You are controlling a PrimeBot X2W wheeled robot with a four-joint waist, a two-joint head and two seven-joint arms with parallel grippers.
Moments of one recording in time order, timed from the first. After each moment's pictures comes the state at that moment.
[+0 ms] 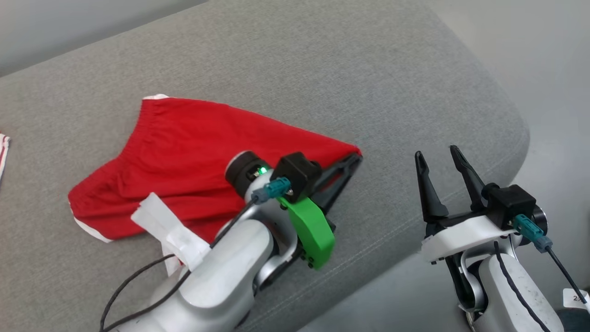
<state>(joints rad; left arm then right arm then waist) -0.65 0.04 -0.92 0.33 -0.55 -0.12 -0.10 -0.12 -0.06 0.21 0.16 0.17 -0.01 -0.25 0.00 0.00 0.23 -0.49</state>
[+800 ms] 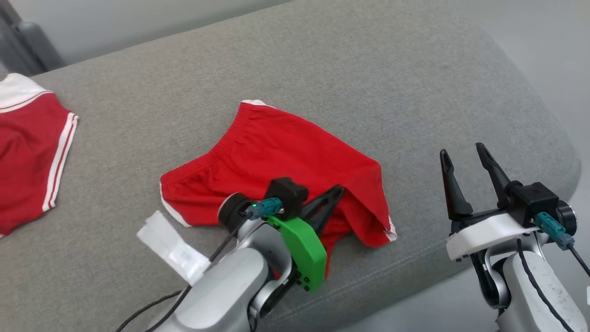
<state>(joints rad) -0.56 0.05 -0.99 0.31 -0.69 -0.01 -0.04 -0.12 -0.12 0.16 0.17 0.13 0.02 -0.25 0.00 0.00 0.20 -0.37</state>
